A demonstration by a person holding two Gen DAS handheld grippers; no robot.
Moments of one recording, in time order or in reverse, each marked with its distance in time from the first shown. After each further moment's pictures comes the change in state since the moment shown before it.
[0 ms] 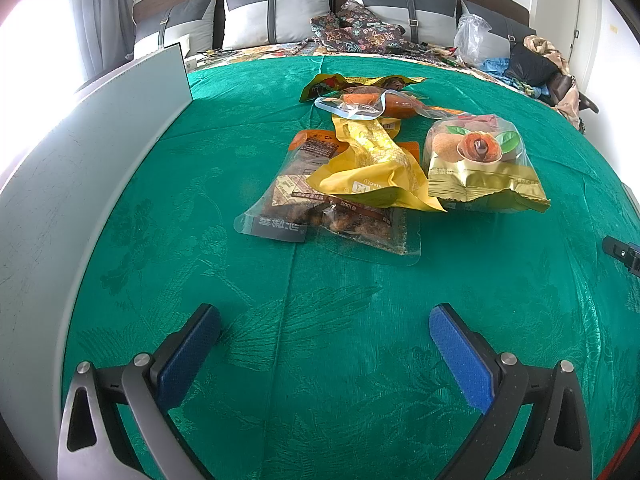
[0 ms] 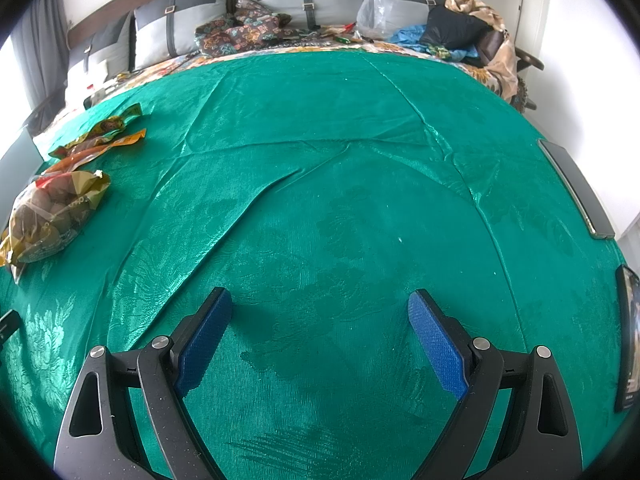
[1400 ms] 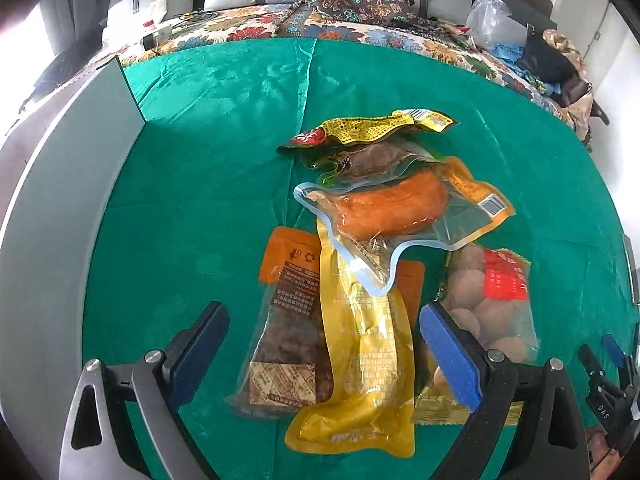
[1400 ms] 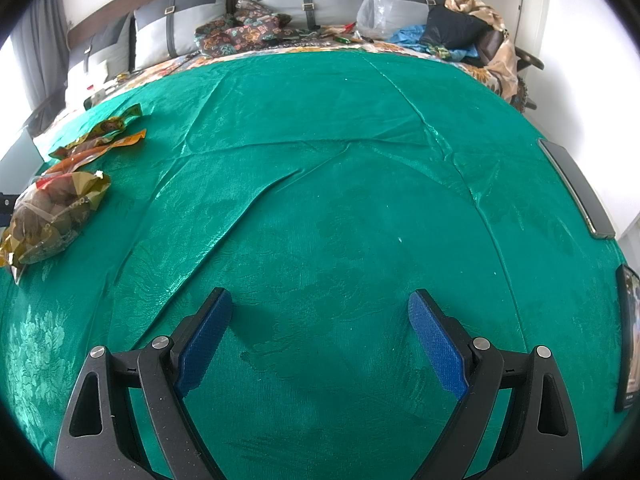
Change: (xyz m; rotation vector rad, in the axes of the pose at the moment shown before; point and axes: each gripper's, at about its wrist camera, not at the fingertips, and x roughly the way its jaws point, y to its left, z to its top) left arm 0.044 0.003 0.133 -0.036 0.210 -0.068; right arm 0.001 0.000 0.000 0.000 0.000 0.000
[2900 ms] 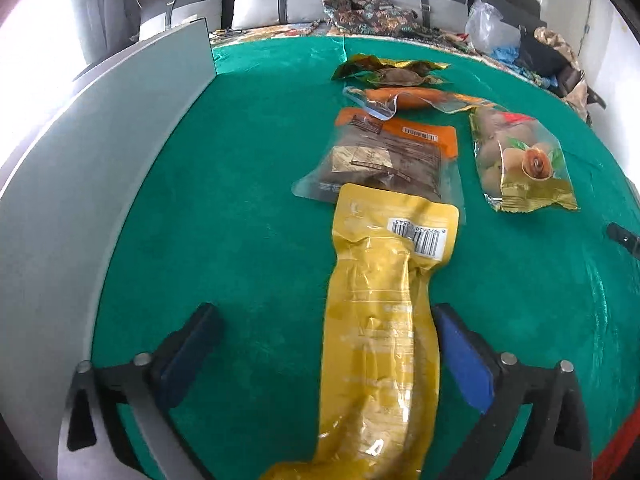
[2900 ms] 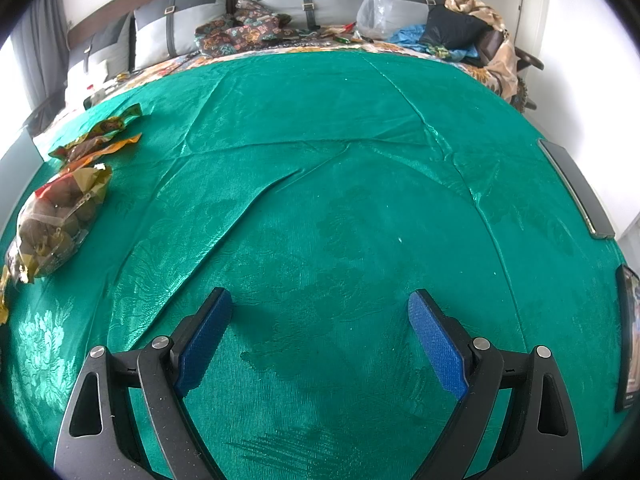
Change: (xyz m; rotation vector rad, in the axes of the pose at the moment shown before) left arm -0.028 0.033 -0.148 0.027 -0.146 0.070; right arm 0.000 0.000 0.000 0.000 0.000 -0.001
